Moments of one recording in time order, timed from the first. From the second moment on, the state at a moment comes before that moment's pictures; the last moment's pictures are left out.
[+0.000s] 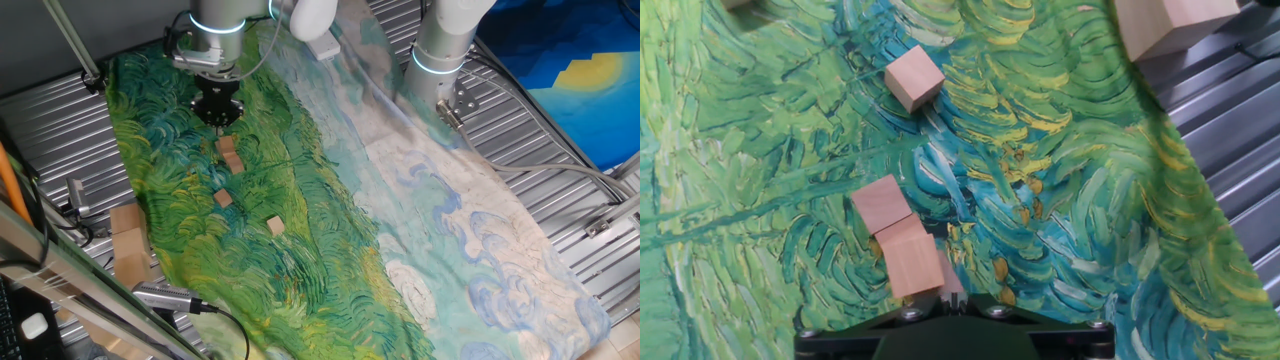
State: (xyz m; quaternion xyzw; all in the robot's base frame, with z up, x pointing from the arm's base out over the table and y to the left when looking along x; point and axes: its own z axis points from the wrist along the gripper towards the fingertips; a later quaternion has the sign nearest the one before) arm 0.544 -0.106 0.061 -0.52 0.84 -0.03 0.12
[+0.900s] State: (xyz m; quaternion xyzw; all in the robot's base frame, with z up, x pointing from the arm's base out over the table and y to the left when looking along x) arm 0.546 -0.096 0.057 -0.51 0.85 -0.02 0.12
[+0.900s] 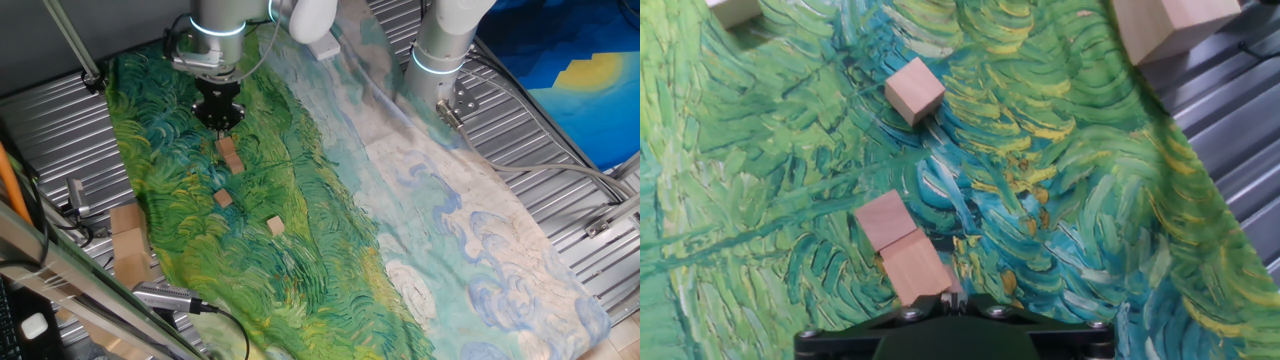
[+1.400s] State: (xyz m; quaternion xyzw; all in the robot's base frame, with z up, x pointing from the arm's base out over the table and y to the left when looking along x) arm 0.546 -0.100 0.057 -0.52 0.84 -0.03 0.12
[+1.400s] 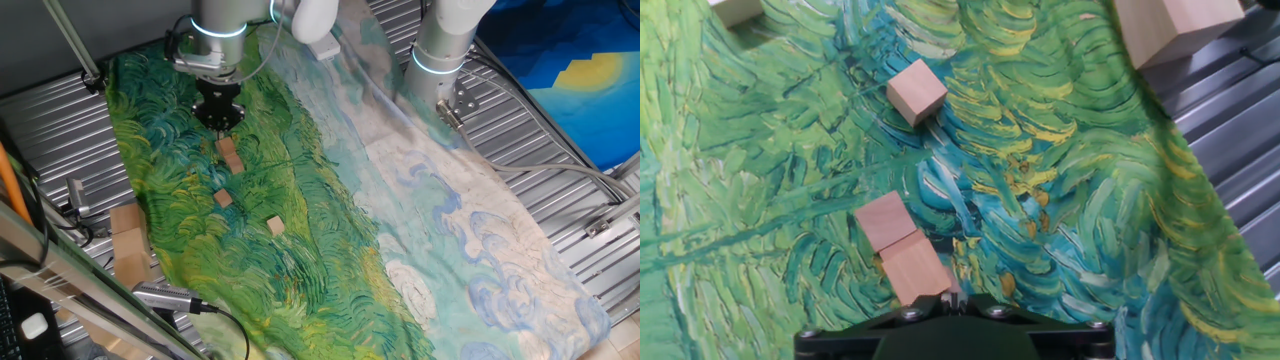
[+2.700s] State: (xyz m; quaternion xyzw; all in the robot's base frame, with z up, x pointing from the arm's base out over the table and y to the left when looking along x) arm 0.514 -0.009 0.094 -0.45 0.89 -0.07 0.07
